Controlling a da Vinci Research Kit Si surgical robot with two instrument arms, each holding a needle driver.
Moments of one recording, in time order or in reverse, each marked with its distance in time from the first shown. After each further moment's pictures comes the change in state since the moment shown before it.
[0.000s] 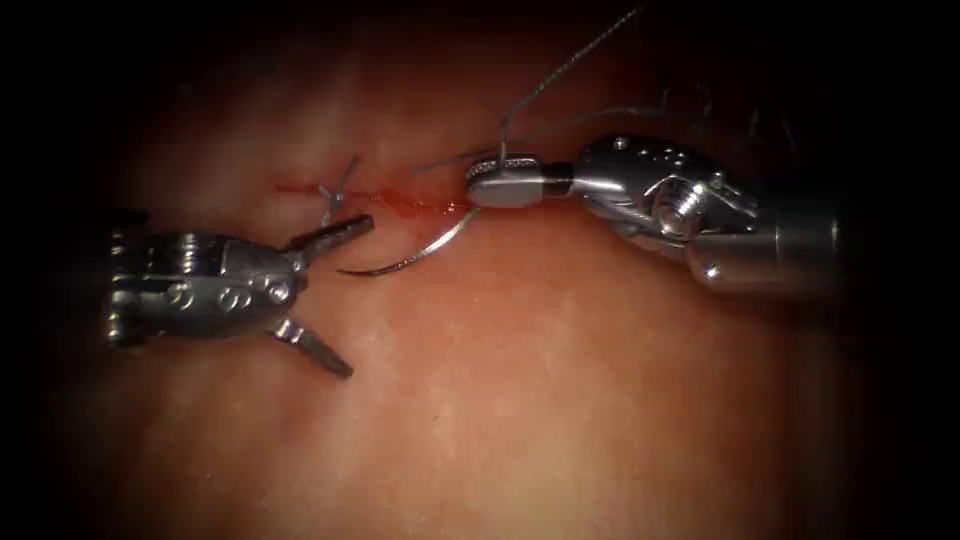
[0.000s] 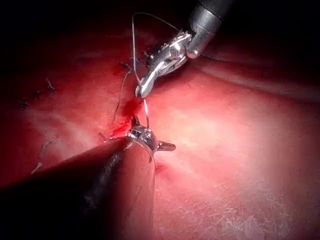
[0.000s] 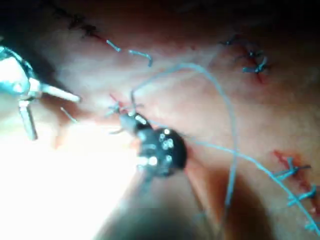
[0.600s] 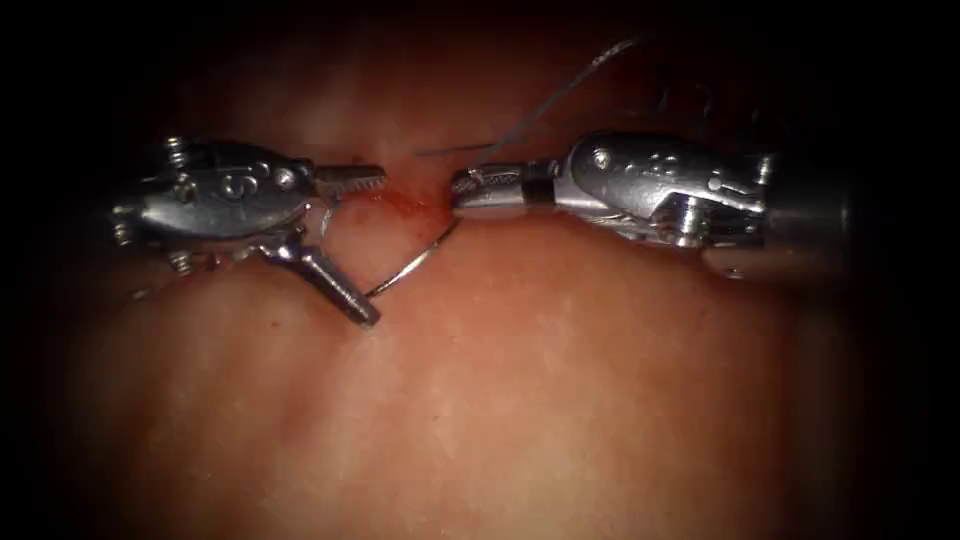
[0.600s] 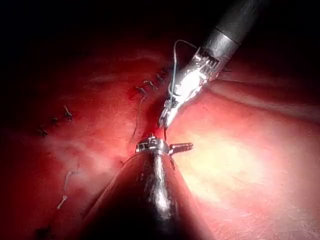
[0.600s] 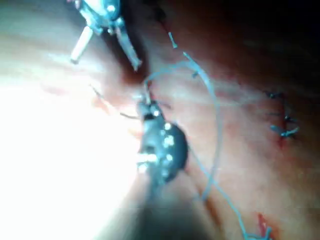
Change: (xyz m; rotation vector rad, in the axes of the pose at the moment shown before) right arm 0.002 -0.004 0.002 0.069 -0.119 -0.578; left arm 0.002 -0.005 -0.001 -0.132 0.103 -0.386
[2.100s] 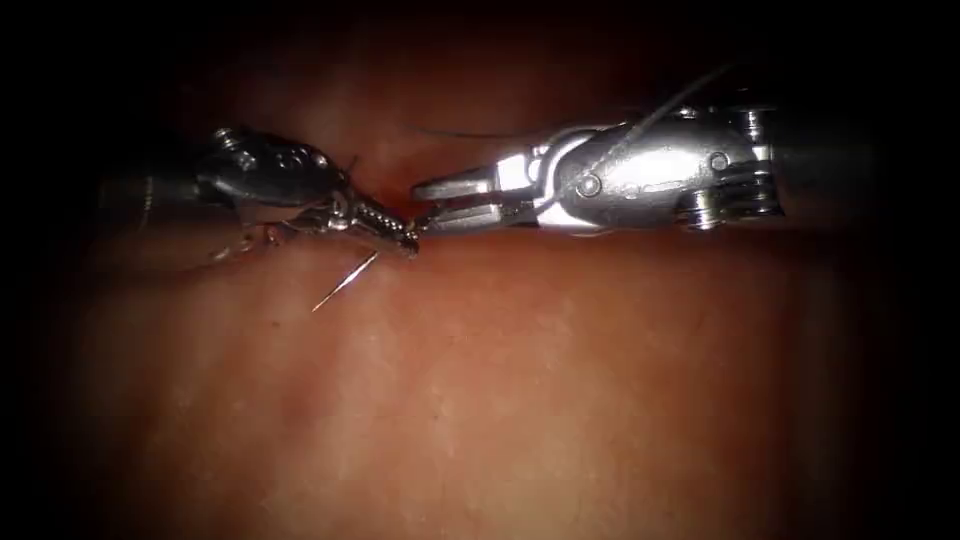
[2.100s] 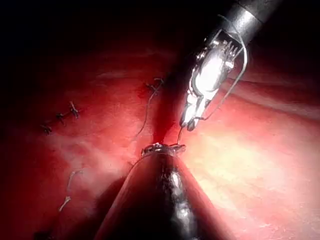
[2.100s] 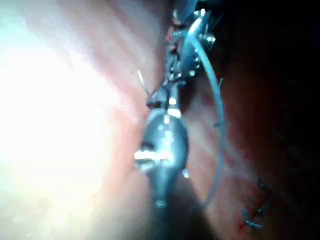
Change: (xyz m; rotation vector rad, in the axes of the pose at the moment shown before) right arm 0.005 -0.002 0.000 0.014 0.077 -0.347; left arm -0.003 -0.004 0.003 -0.079 -0.006 -0.270
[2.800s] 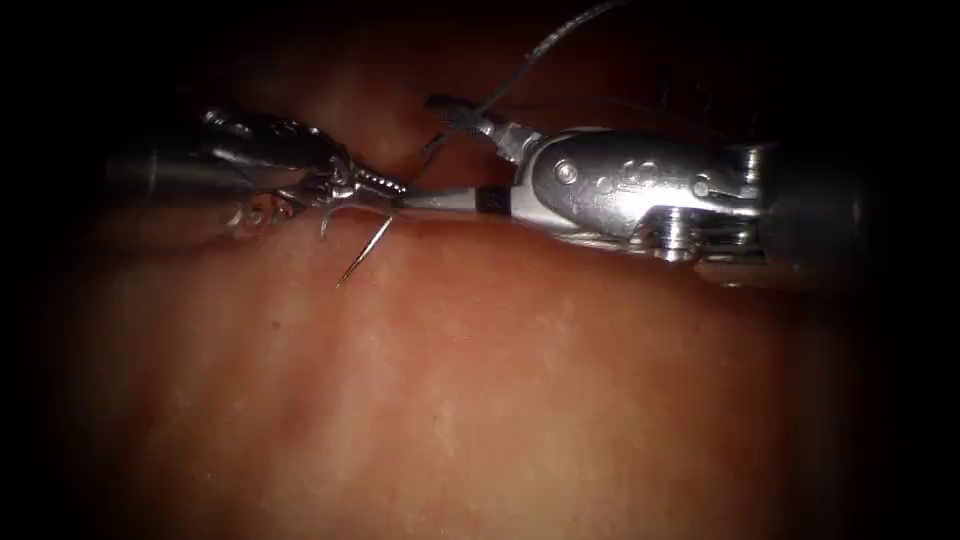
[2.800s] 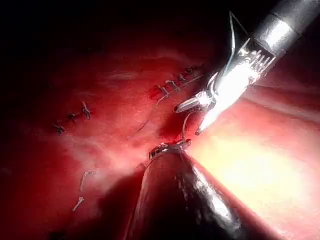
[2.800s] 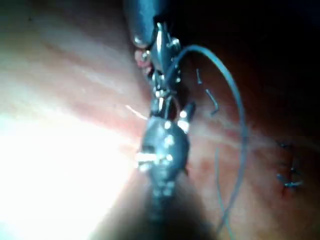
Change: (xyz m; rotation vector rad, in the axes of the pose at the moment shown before) right arm 0.000 0.000 0.001 -0.533 -0.144 0.357; left arm 0.002 0.000 0.000 -0.011 0.221 -0.140
